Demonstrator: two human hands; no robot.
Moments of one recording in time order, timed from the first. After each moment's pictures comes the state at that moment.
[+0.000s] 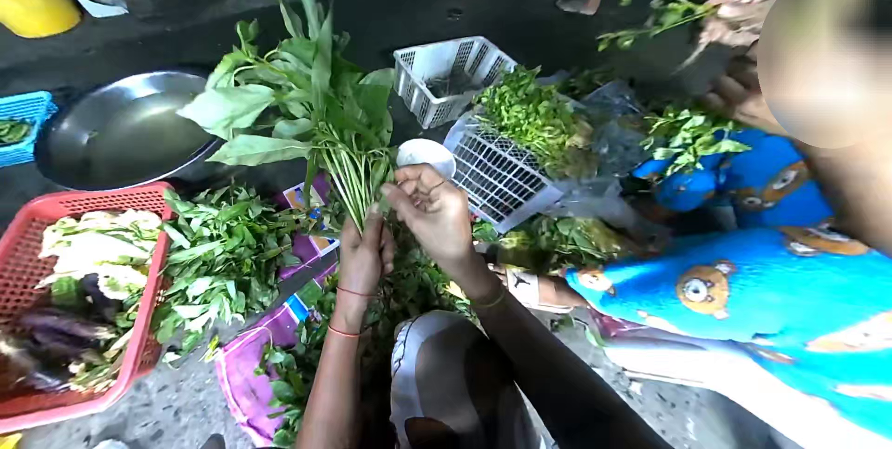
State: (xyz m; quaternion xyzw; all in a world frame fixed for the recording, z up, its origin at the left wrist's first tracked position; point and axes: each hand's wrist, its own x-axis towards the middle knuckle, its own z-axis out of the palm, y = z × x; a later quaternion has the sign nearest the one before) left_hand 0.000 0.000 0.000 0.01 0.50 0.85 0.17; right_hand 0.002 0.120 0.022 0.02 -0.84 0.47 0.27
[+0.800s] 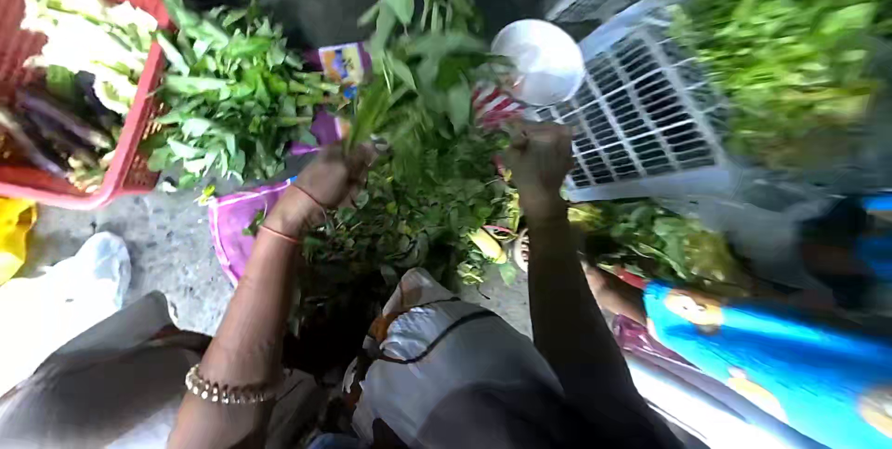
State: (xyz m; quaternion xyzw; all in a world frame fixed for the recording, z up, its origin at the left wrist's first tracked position) left_hand -0.002 -0.064 -0.076 -0.11 0.66 0.67 0.32; right_hand -0.028 0.264 -0.158 -0.05 -0.99 0.14 0.06
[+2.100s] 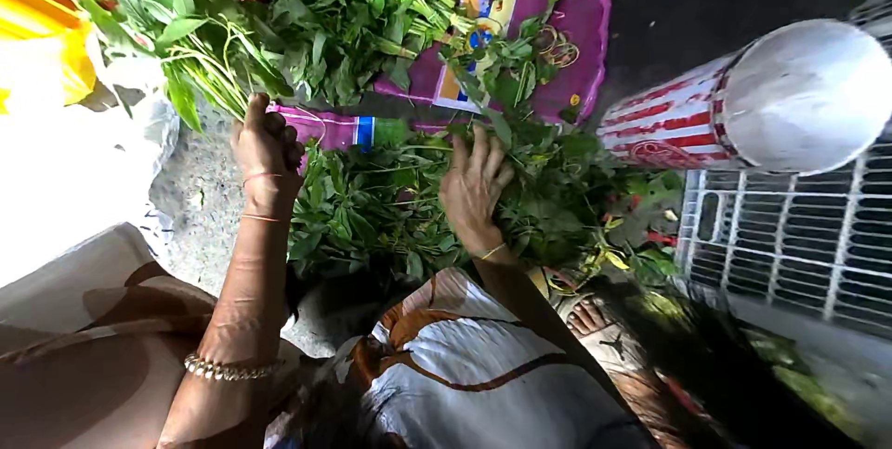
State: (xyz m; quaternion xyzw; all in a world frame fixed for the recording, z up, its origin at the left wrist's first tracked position) left_hand 0.061 -0.146 -0.141 -0.49 0.45 0.71 -0.21; right_hand 0.012 0.112 -0.261 0.25 -0.96 0.14 -0.07
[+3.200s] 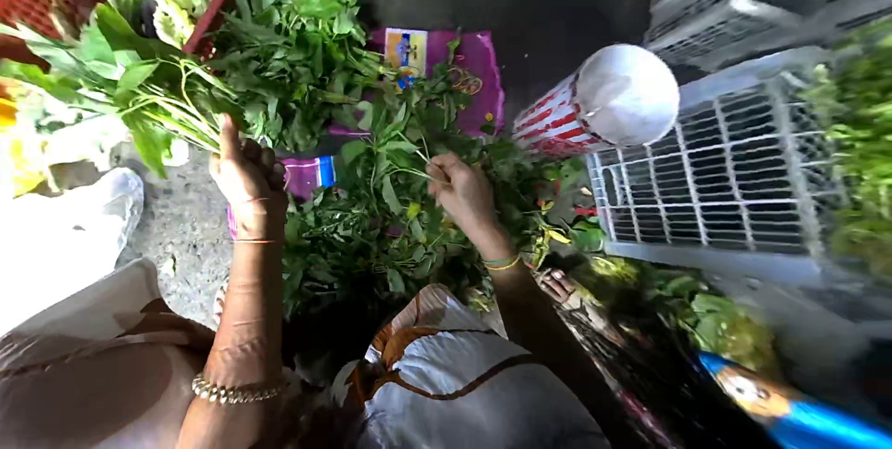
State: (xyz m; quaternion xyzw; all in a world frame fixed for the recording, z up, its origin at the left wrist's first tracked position) left_hand 0.045 -0.125 -0.118 -0.40 0.46 0.76 -0.22; right_hand -0.007 0.138 -0.166 0.10 -0.93 0.32 -0.18
